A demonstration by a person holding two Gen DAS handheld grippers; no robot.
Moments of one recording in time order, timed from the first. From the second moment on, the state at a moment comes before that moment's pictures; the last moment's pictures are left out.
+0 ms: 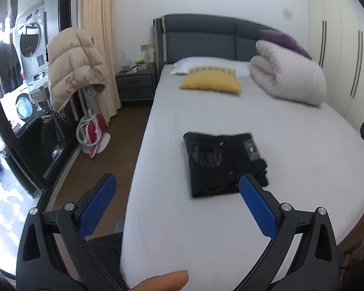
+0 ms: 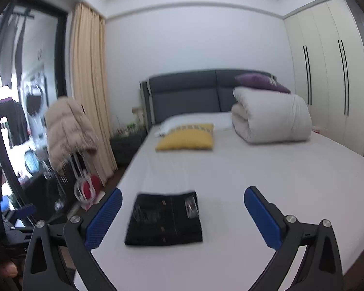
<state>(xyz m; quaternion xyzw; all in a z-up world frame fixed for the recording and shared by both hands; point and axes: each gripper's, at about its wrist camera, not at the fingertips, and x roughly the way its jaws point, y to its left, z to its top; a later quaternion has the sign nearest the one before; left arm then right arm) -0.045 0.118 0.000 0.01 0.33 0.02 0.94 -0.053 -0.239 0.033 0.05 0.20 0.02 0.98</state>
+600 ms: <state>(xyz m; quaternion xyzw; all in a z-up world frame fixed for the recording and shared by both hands) -0.001 0.125 -0.057 0.00 0.38 0.03 0.93 -0.032 -0.227 -0.020 0.06 0.30 0.03 0.95</state>
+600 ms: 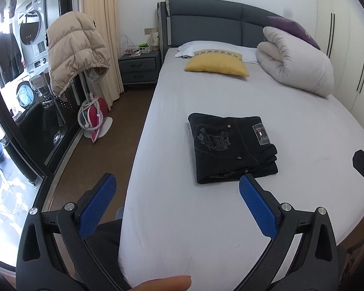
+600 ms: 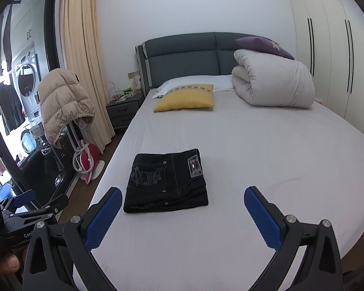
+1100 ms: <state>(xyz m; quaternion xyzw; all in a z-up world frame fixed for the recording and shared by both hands) 0.009 0.127 -0.072 0.00 0.39 0.03 0.92 -0.027 -0.221 -0.029 0.06 0.33 0.04 0.94</state>
